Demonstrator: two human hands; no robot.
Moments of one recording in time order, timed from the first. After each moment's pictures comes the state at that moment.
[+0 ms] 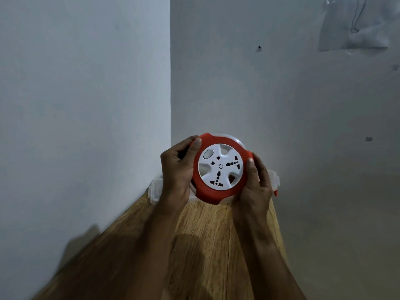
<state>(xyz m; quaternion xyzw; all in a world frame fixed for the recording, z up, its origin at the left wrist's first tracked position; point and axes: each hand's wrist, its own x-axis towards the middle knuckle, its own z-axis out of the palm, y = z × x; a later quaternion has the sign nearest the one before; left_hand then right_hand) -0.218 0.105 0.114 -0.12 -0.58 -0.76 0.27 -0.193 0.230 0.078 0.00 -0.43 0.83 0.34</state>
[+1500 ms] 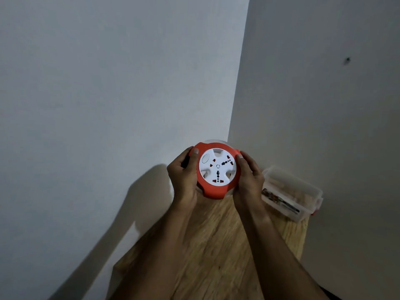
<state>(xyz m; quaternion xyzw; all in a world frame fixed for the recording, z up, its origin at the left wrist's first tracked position) -0.152 0.019 0.251 0.15 -0.56 -0.74 0.34 -0.198 0.143 0.231 -0.04 -0.51 0.86 0.07</state>
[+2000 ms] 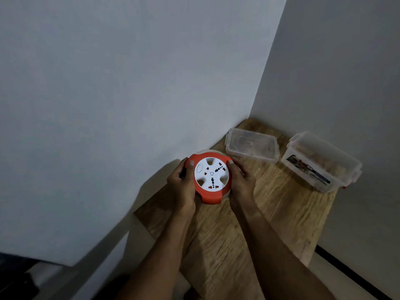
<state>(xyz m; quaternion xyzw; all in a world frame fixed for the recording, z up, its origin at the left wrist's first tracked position) -0.105 -0.018 0.093 0.31 -0.54 -0.71 0.32 -0.163 0.097 0.092 -0.09 -0.58 0.81 -0.05</state>
